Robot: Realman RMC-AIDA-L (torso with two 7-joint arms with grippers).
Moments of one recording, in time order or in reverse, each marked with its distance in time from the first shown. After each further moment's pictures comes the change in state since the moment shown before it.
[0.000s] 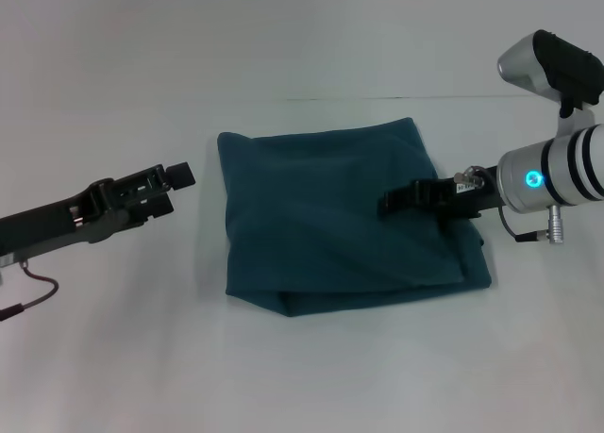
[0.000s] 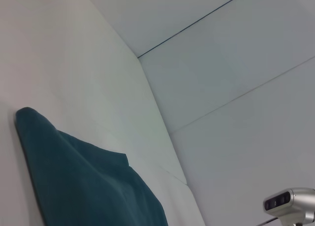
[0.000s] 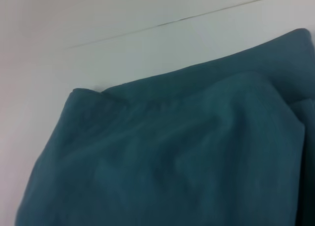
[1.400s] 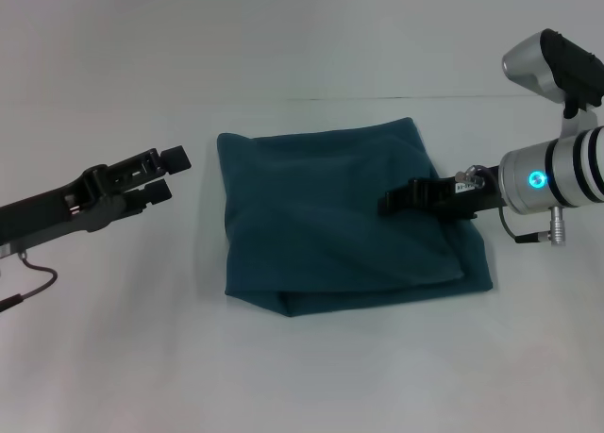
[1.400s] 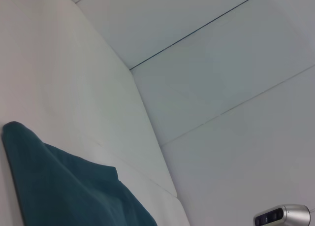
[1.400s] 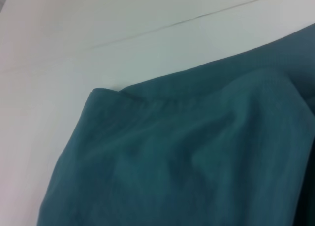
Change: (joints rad) left arm -0.001 -0.002 -0.010 -0.002 -0.038 0.003 -0.005; right arm -0.016 -0.008 -0.003 -0.004 0.066 -0.037 -0.033
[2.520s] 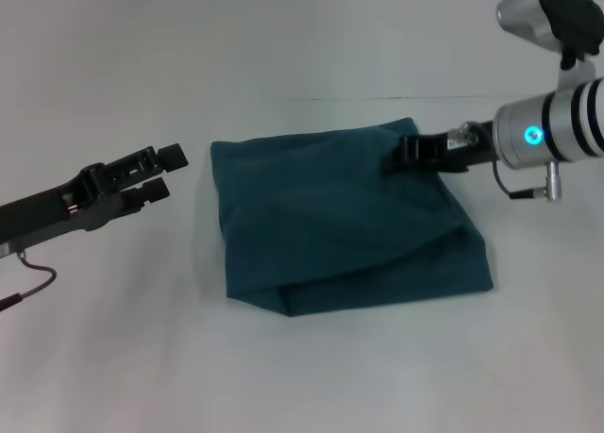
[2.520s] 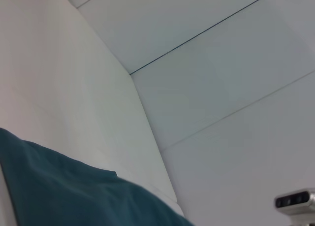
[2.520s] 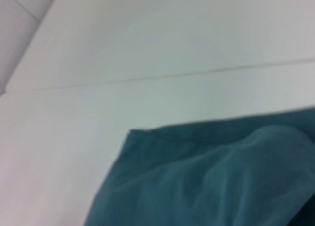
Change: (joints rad) left arm -0.001 0.002 -0.013 -0.014 -0.002 -0.004 0.008; right arm 0.023 0.005 -0.005 -0.125 -0.010 -0.042 0.004
